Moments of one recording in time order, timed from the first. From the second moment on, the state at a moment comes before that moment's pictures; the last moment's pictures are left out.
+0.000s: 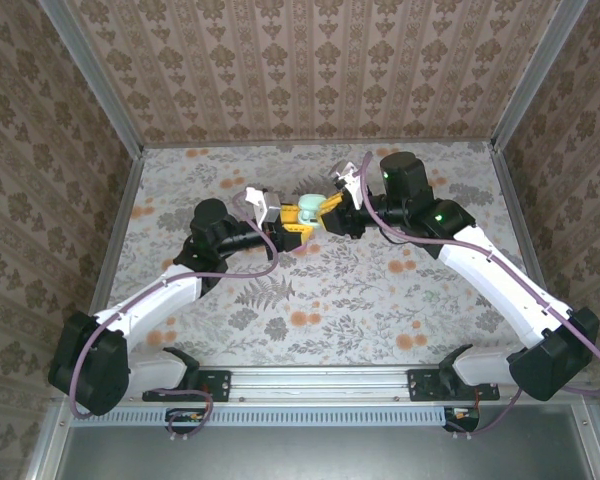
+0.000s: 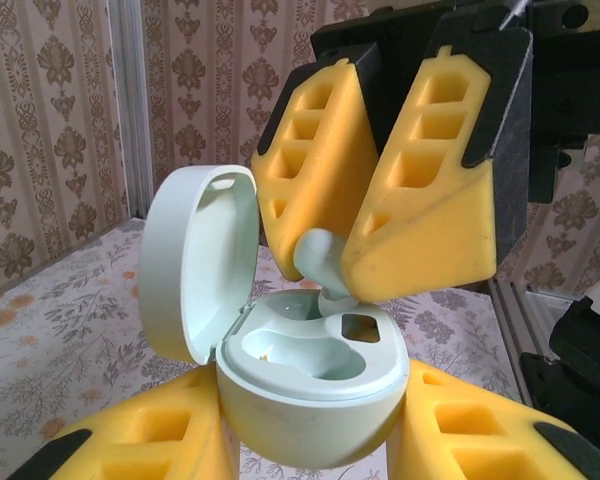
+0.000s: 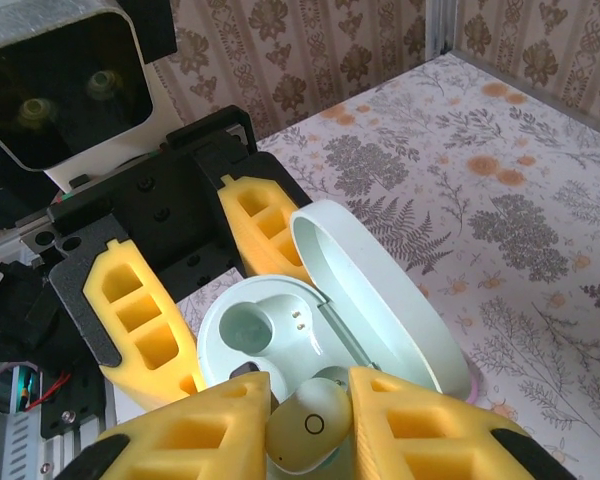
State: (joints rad) left arm -0.57 1.23 0.72 0.53 0.84 -0.11; right arm 0.53 1.31 1.29 -0.47 -0.57 -0.09
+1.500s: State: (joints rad) left arm -0.58 1.21 0.72 0.52 0.73 -0.03; right arm 0.35 1.21 1.26 -0.46 -0.57 0.47
